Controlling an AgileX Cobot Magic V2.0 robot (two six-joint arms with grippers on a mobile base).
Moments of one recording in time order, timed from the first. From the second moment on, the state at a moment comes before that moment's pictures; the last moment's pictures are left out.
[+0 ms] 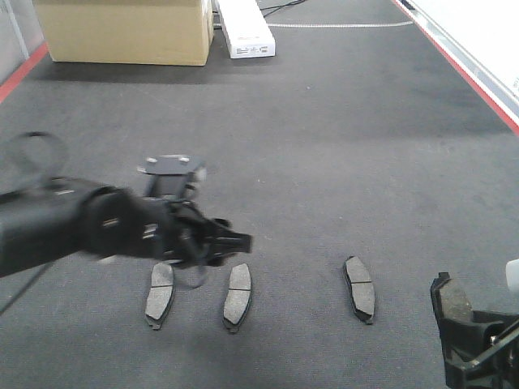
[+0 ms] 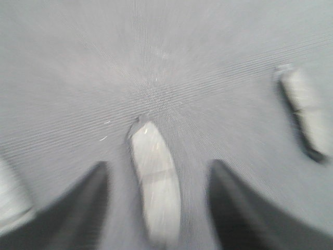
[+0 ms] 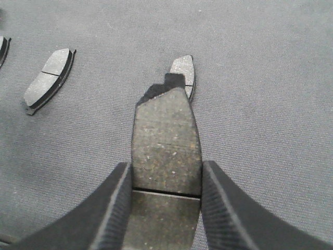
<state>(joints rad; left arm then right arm) -0.56 1.60 -1.04 -0.20 0.39 -0.19 0.32 0.71 -0.46 0.06 0.54 0.09</state>
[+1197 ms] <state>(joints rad) -0.56 0.55 -0.32 -0.19 0.17 -0.01 0.32 0.71 -0.46 0.06 0.54 0.09</state>
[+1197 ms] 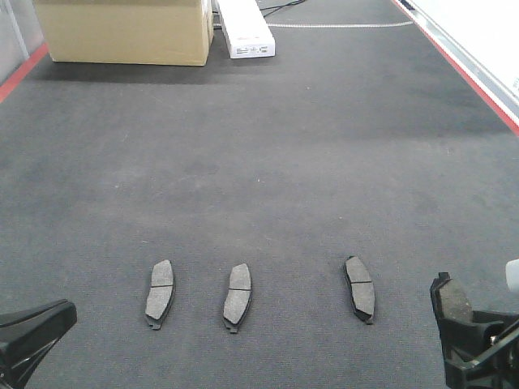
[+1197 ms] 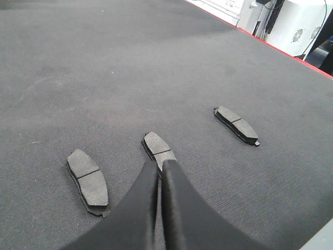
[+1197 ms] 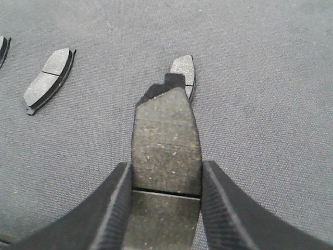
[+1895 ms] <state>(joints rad) -0.56 0.55 -0.32 -0.19 0.17 -0.01 0.44 1.21 -0.72 0.19 0.41 0.02</state>
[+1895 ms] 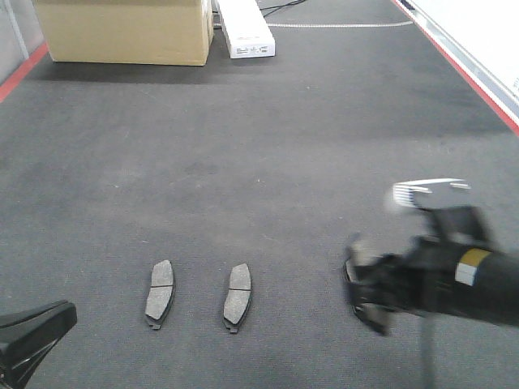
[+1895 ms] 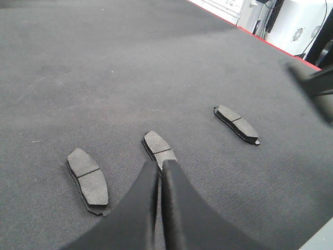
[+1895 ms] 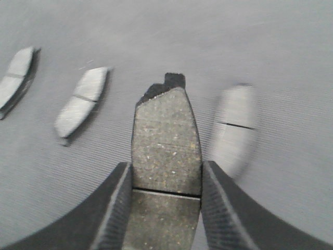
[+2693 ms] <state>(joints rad) -0.56 0.55 -0.32 -0.19 0.18 -0.01 0.47 1.82 -1.00 0.29 0.32 0.07</state>
